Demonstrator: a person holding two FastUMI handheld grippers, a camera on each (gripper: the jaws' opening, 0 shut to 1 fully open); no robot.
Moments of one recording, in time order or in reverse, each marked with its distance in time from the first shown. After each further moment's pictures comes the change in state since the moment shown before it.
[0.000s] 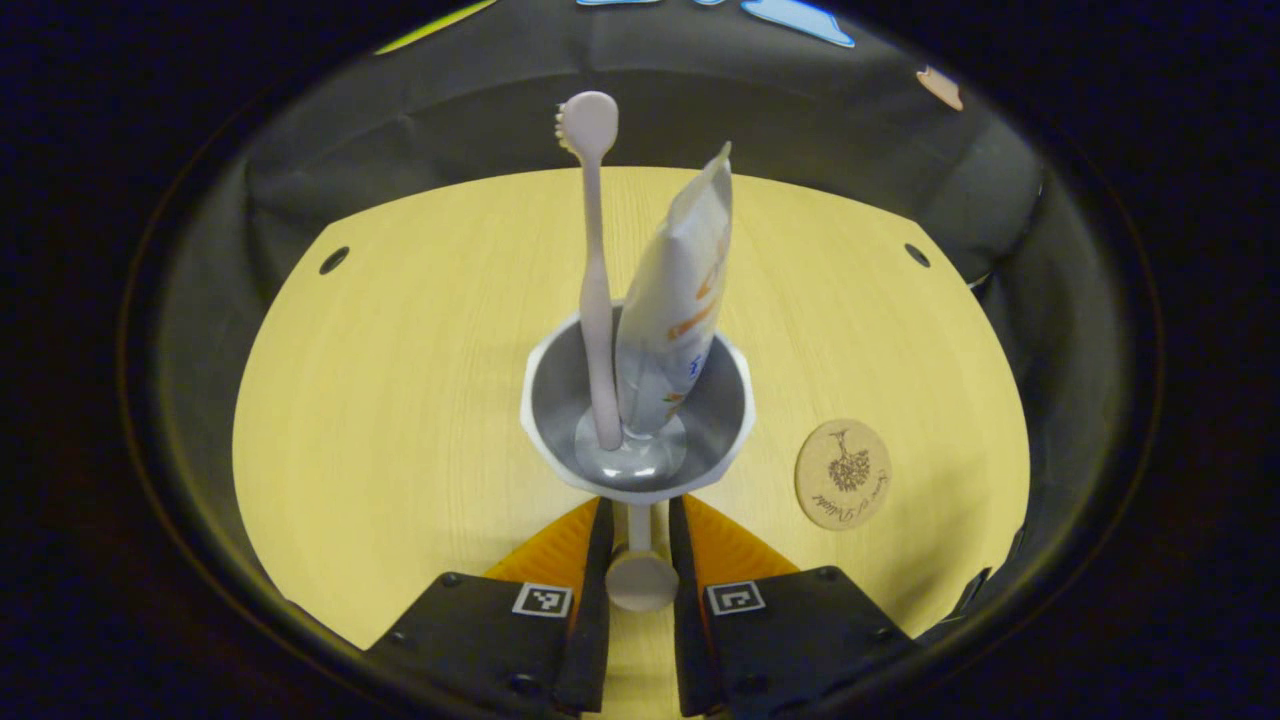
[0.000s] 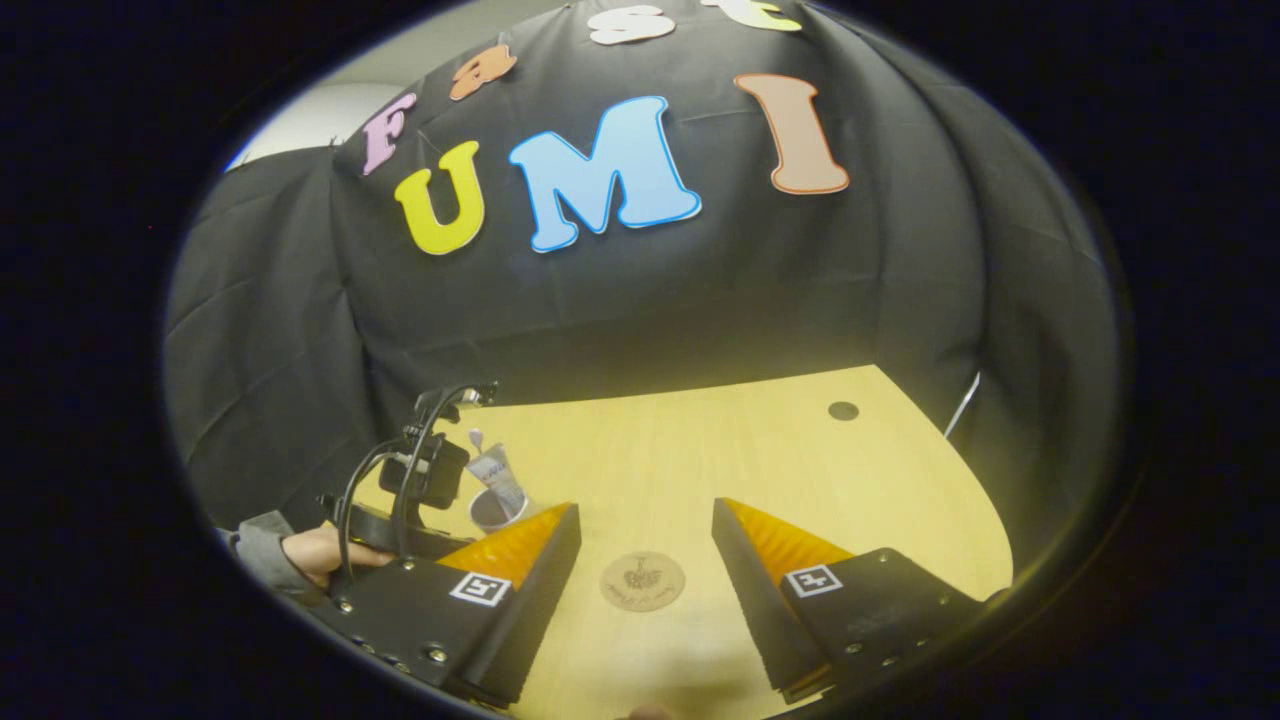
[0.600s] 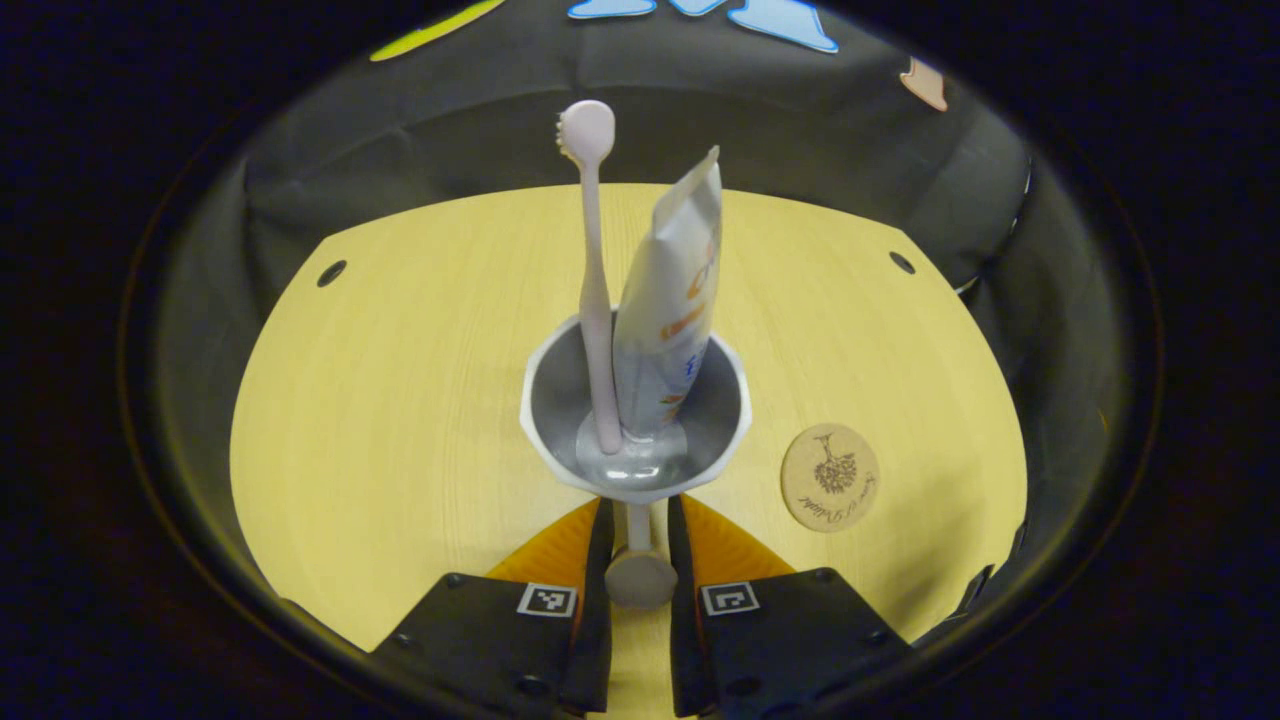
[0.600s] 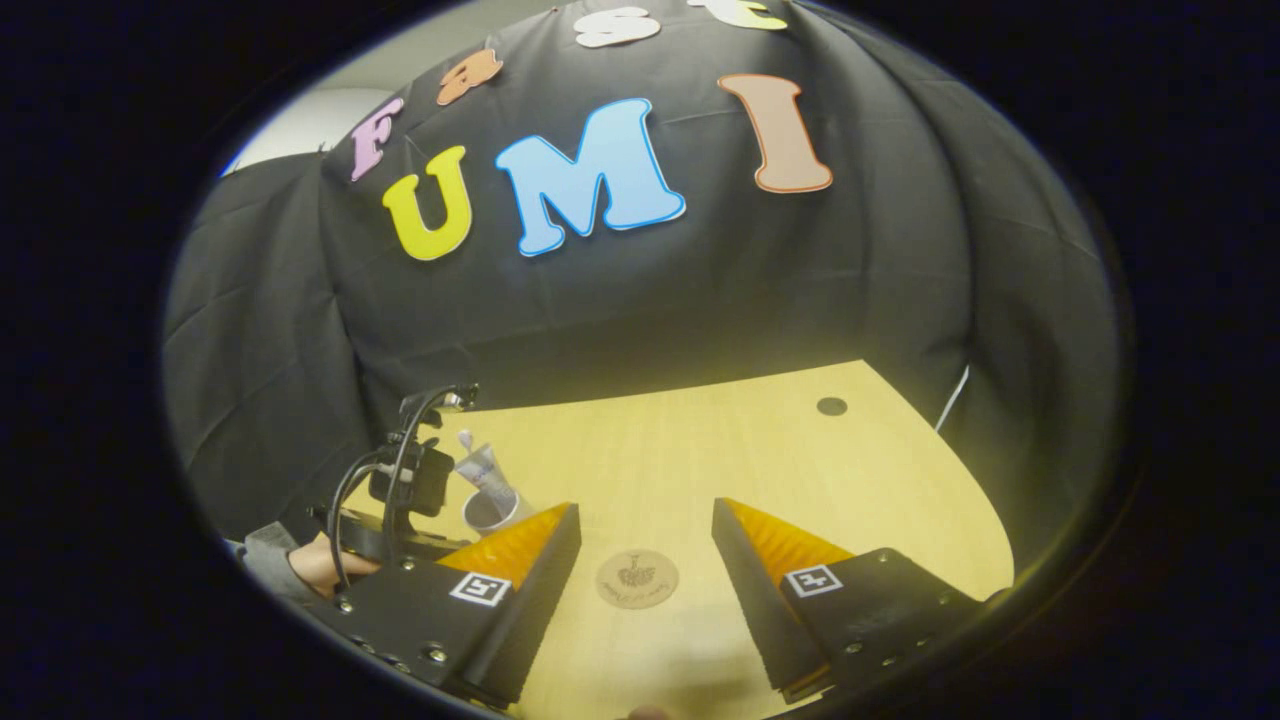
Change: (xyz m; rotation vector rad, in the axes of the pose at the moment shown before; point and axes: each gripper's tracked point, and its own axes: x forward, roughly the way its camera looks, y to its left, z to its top) left arm -0.014 -0.010 0.004 0.023 -0.069 -0.024; right arm -0.006 -0.009 0.002 0.019 -0.005 -0.026
